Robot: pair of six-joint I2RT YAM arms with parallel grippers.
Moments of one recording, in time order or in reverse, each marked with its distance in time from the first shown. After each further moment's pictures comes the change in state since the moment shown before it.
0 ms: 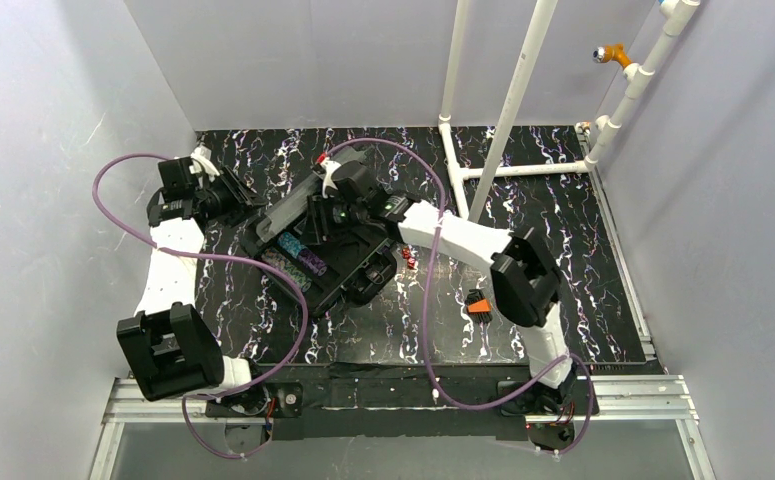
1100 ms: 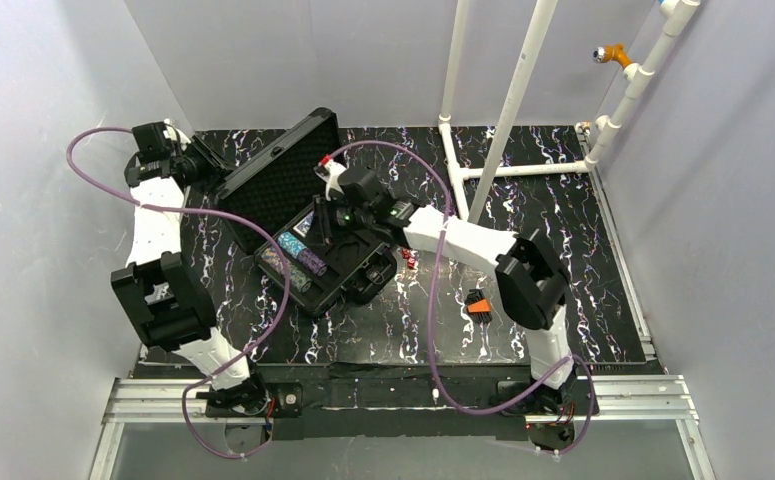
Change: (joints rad) left arm 0.081 0.307 0.372 -0.056 -0.045 -0.041; right arm -0.001 -0.116 -0.205 0.109 -0.017 -0.005
